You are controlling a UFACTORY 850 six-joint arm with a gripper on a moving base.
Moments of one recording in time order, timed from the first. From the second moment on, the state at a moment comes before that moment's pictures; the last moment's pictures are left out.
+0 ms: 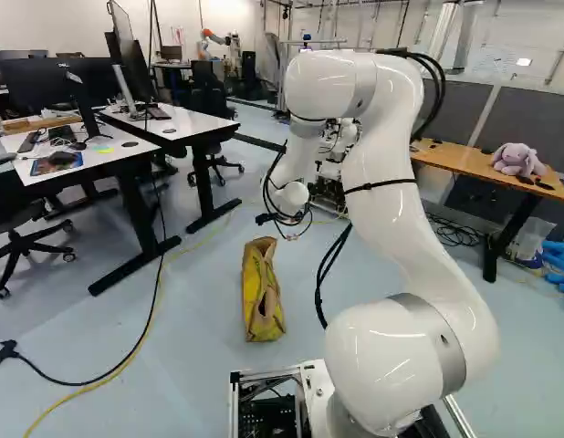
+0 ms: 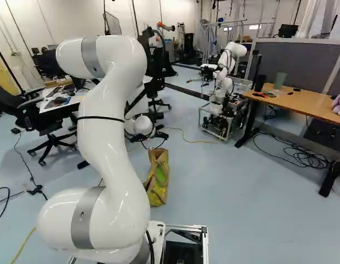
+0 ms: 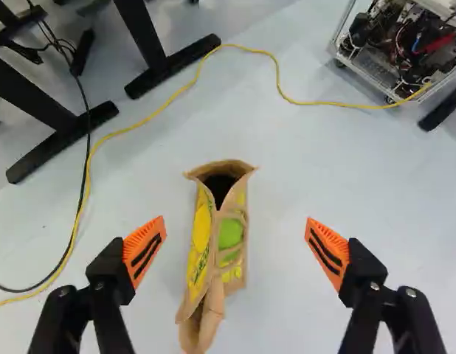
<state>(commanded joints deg) 7.8 -43.4 -55.6 2.5 24.0 0.0</state>
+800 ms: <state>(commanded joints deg) 9.1 -54.6 -66.4 2.5 16.0 0.0</state>
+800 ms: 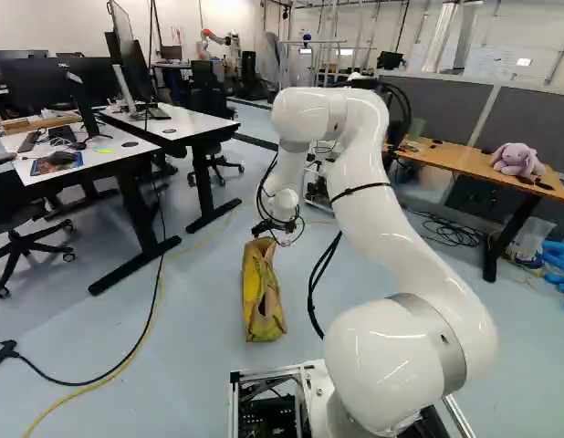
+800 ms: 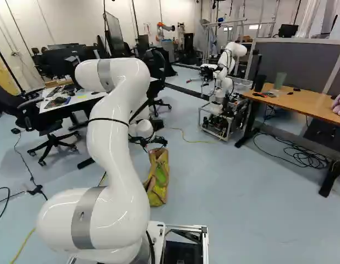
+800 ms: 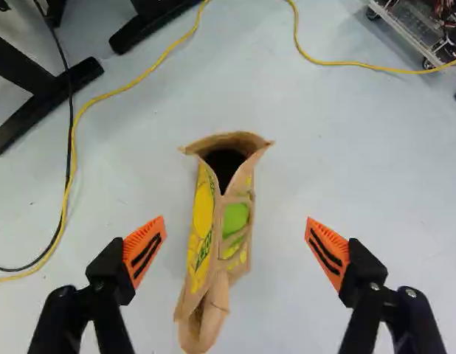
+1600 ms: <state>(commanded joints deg) 9.6 -63.4 -73.5 2.5 10.8 0.0</state>
